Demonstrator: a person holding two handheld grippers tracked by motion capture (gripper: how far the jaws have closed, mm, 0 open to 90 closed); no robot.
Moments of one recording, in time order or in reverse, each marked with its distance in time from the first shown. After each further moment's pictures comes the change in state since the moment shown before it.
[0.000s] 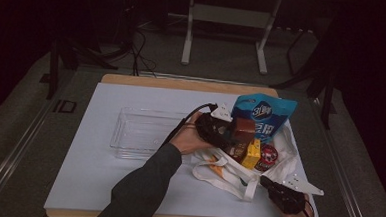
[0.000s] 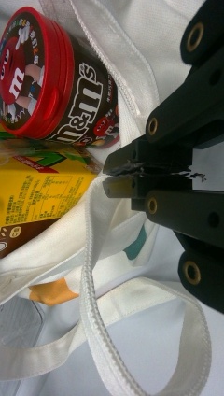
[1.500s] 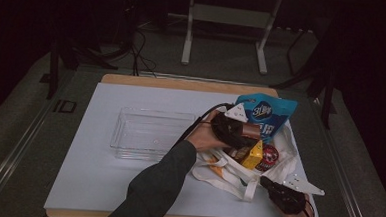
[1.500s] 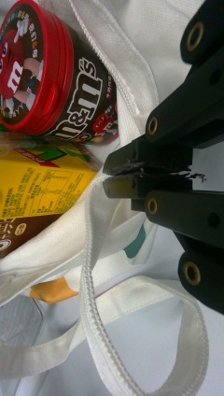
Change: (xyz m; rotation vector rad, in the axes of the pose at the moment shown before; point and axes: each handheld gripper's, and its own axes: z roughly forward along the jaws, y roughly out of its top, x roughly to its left) left arm -0.005 0.022 0.033 -0.093 -0.097 0.069; right arm -0.001 -0.001 0.000 0.000 0.013 0.006
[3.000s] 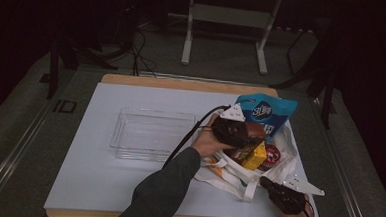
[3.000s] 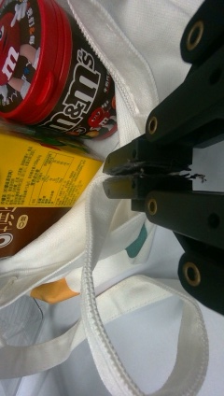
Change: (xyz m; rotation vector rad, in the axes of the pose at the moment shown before) left arm -0.003 -0.012 0.006 -0.137 0.005 -0.097; right arm -0.001 -0.001 0.001 -0.004 0.006 0.006
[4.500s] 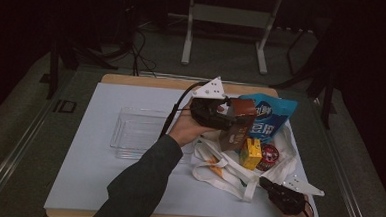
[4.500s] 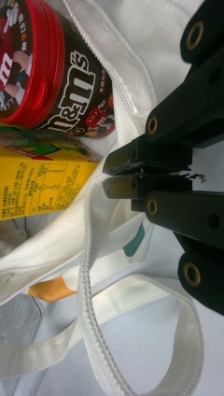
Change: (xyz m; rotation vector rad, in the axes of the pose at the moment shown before) left arm -0.014 0.060 -0.099 -0.136 0.052 0.069; right arm -0.001 -0.002 0.001 0.001 0.008 0.001
